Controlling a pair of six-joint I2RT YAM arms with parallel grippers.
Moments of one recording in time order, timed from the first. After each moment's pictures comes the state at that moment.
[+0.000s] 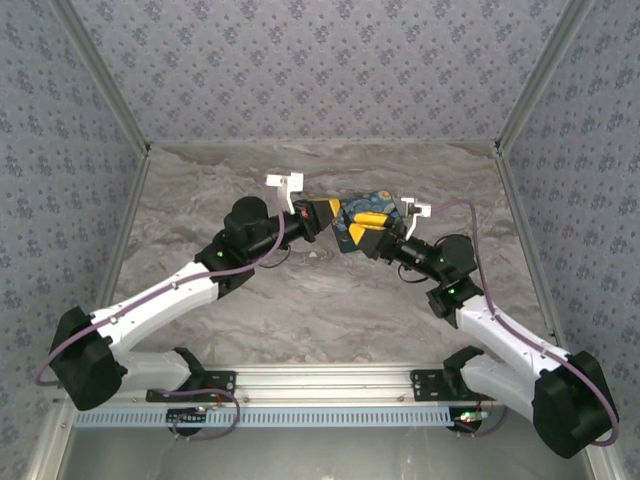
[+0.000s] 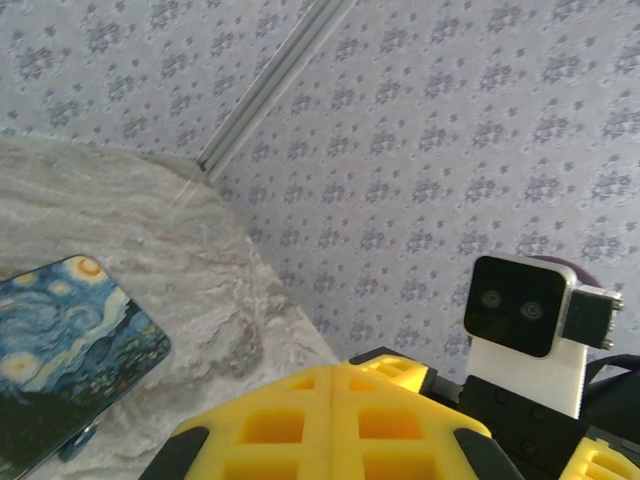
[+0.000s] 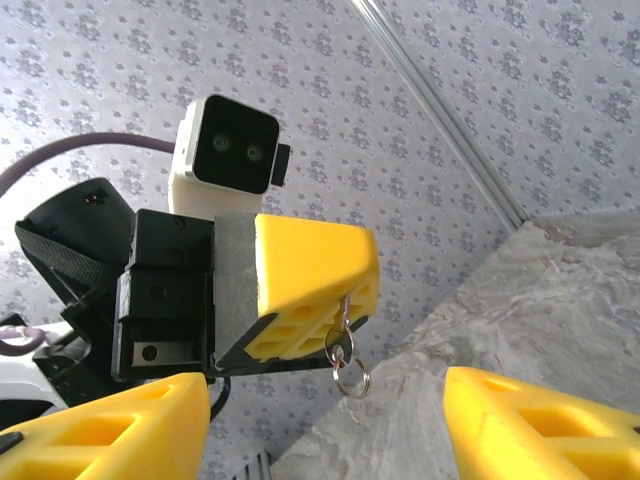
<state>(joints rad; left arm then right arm) -0.82 1.23 0.93 0.31 0.20 -0.74 0.49 0.99 0.47 0.83 -0.60 0.82</state>
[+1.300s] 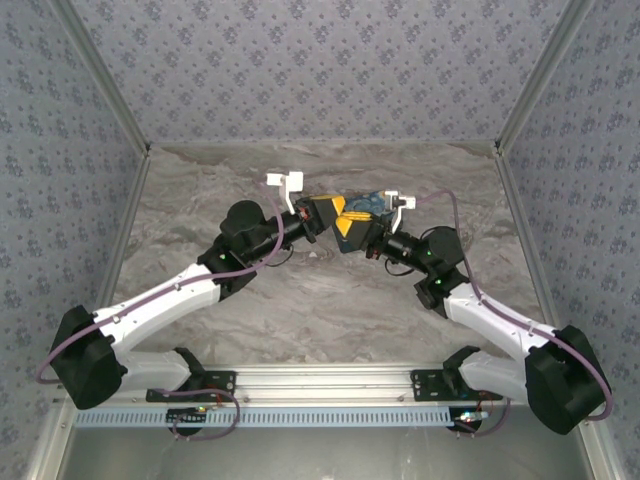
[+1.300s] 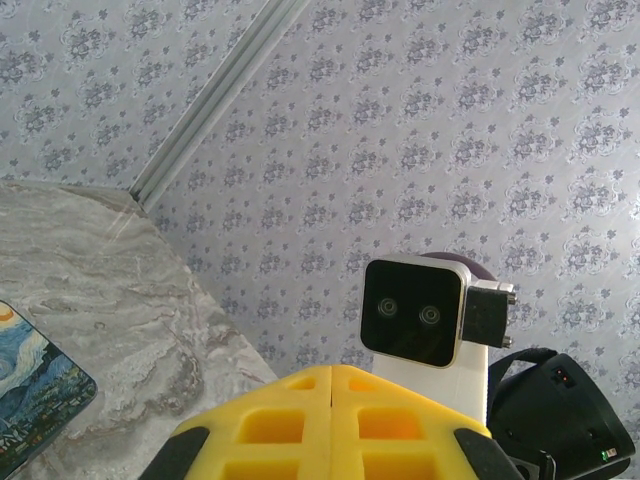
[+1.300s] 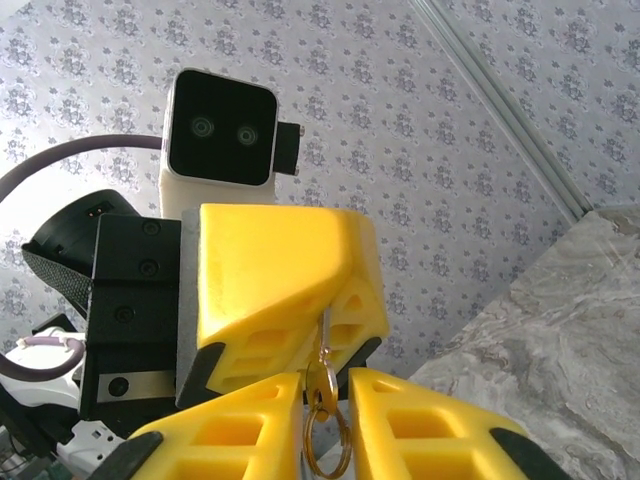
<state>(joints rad) -0.83 1.24 0.91 0.44 0.24 -0.78 0.56 1.11 0.55 0.90 -0.61 0.87</state>
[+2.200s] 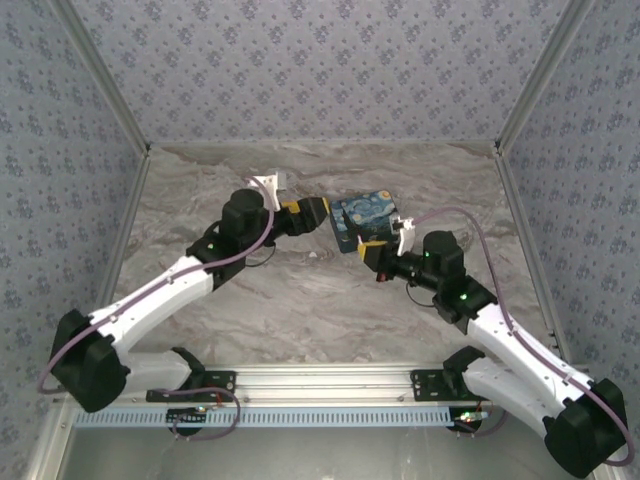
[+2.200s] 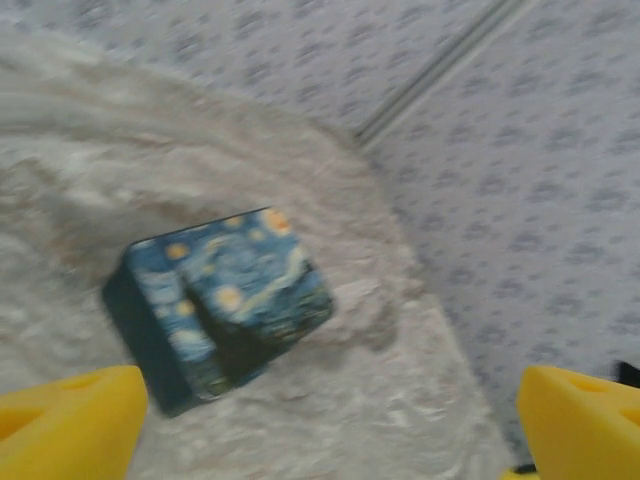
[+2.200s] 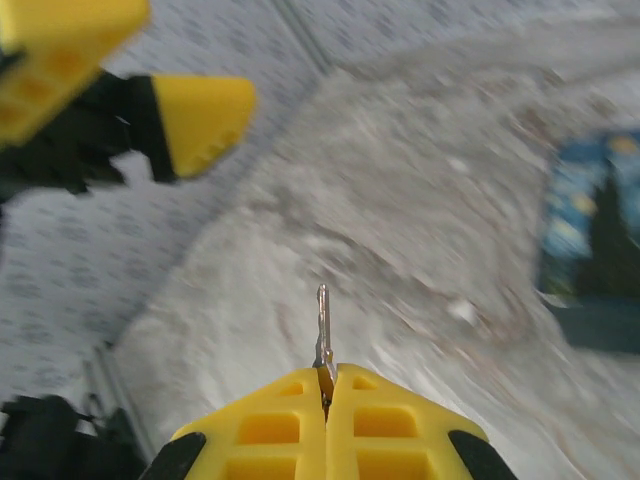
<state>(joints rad) -0.69 1.26 0.95 0.00 0.11 -0.74 0.53 0.84 0.55 -0.06 -0.37 0.47</state>
